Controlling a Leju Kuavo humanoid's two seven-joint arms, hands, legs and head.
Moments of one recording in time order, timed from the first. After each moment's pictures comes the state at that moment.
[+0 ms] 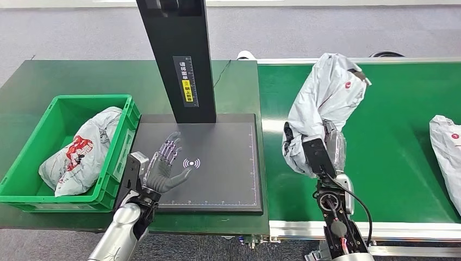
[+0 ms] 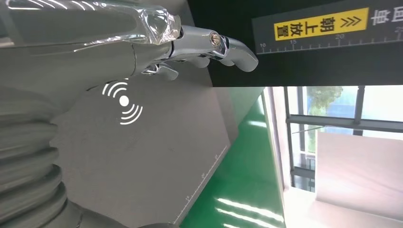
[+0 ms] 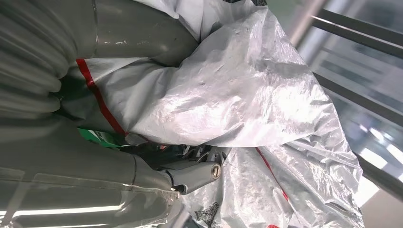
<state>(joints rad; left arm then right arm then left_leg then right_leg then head) -0.32 -0.07 -0.20 -1.05 -0.02 -0.22 -0.39 -0.37 0.01 0.11 -1.06 0.48 -0.41 -0.35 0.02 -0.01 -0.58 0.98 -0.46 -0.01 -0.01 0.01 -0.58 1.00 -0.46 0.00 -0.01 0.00</state>
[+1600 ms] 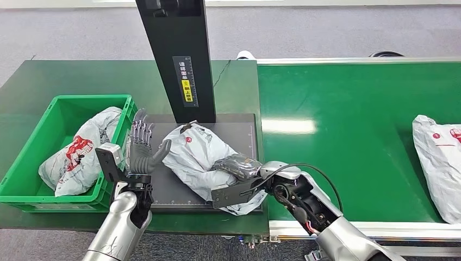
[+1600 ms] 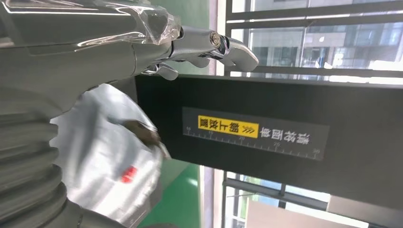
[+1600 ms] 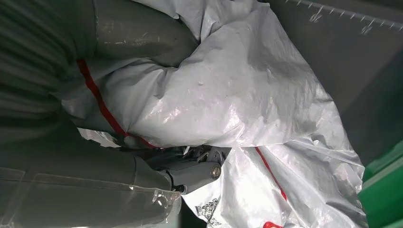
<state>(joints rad) -0.36 -0.09 -0.19 -1.11 0.12 0.06 -0.52 -0.68 -0.04 0.81 -0.89 0.66 0.38 -0.37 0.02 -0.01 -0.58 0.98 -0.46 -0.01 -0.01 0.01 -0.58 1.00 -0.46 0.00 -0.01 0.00</state>
